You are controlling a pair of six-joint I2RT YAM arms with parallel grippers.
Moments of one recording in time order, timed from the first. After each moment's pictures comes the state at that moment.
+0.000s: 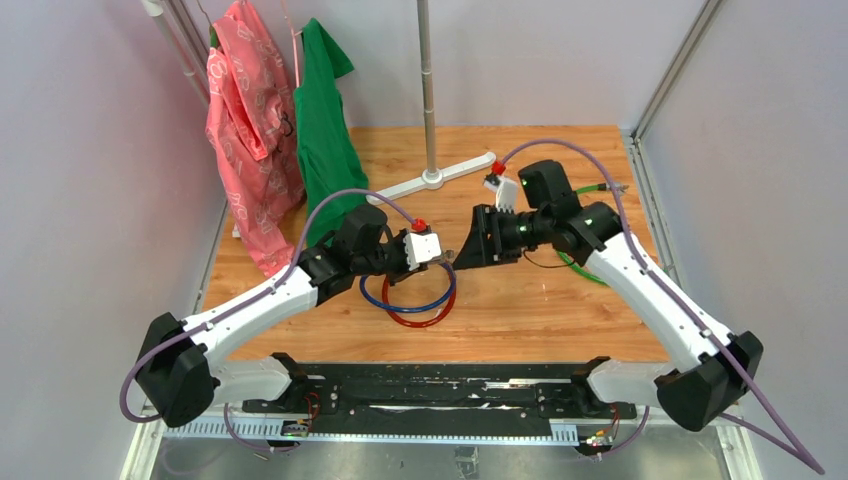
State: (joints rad) left arm -0.73 1.19 0.83 -0.20 0.39 0.54; right arm 0.57 1.23 1.23 -0.81 -0.64 0.52
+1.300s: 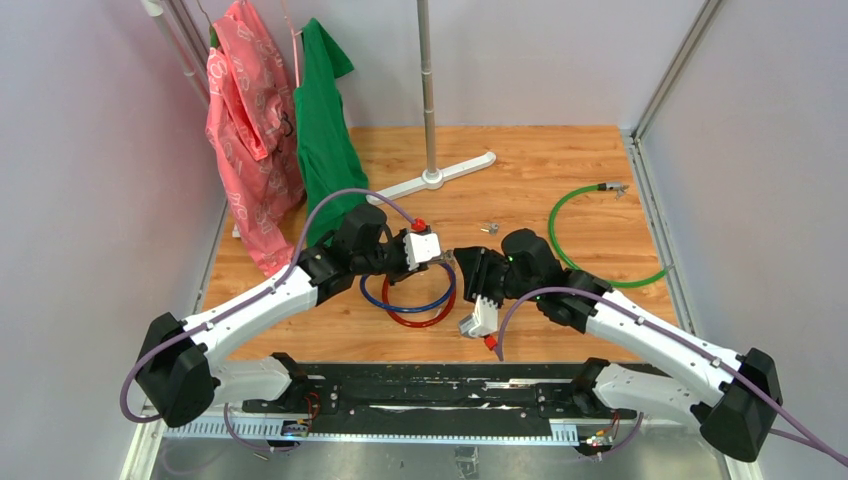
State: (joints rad) left arm -0.73 1.19 0.83 -0.19 0.41 0.55; right arm 0.85 0.98 0.76 -0.35 -0.23 -2.09
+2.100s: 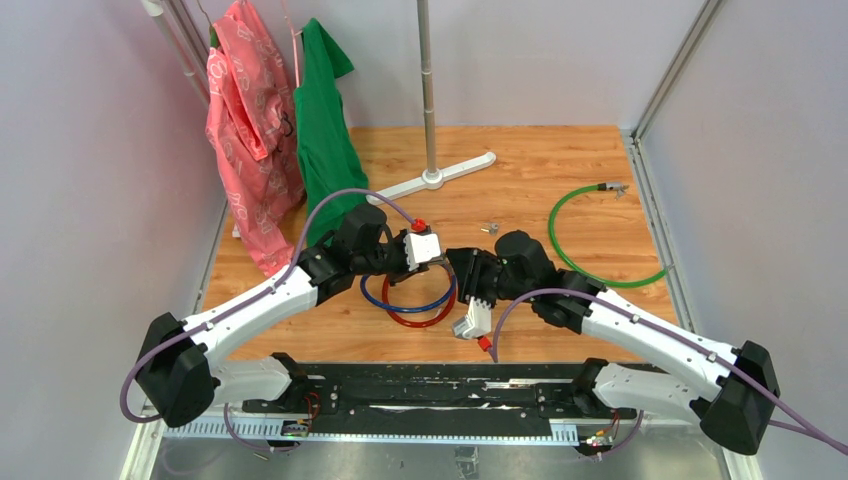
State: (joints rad) left arm -0.73 1.19 0.83 -0.19 0.42 0.55; right arm 0.89 1.01 0.77 -0.29 -0.21 -2.09
